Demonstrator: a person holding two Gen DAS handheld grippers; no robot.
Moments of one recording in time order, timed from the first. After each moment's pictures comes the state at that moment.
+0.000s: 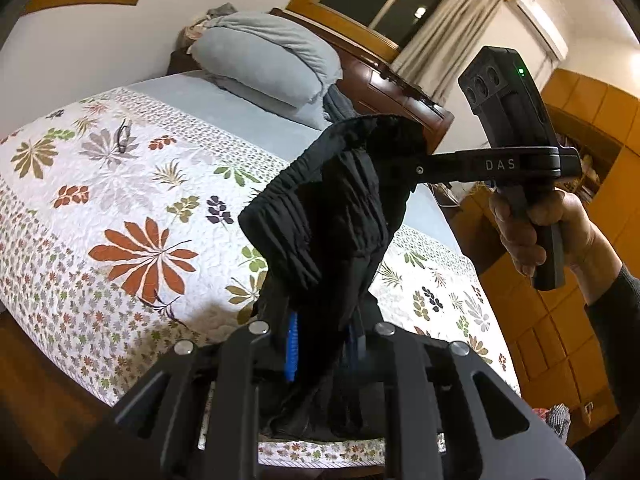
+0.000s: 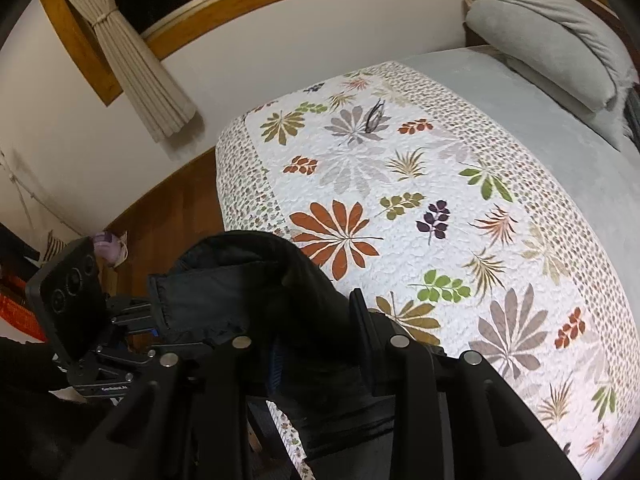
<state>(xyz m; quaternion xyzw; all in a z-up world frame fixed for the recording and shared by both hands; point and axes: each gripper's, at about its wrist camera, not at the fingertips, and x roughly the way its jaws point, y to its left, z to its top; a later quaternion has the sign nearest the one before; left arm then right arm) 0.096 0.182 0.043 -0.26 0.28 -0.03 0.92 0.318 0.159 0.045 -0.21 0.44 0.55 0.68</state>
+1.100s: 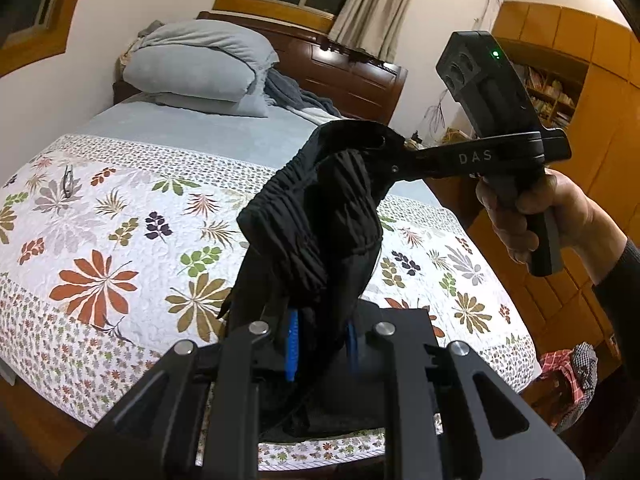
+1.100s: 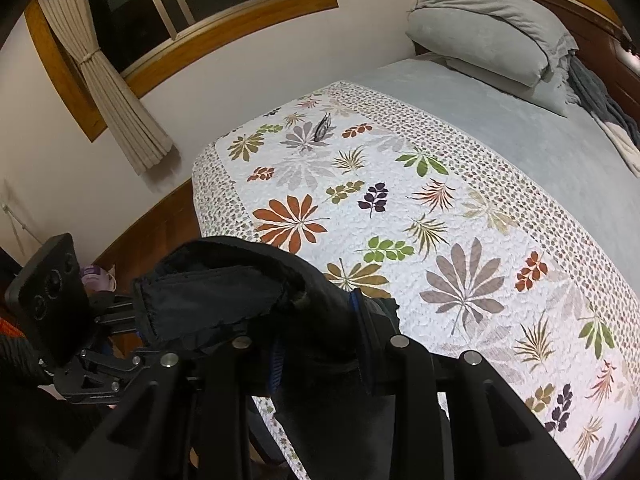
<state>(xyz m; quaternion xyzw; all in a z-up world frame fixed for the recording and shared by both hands) 0.125 0.068 0.061 -0.15 0.31 -0.09 0.94 0.335 0.020 0.040 -0.15 0.42 0.52 0.73</state>
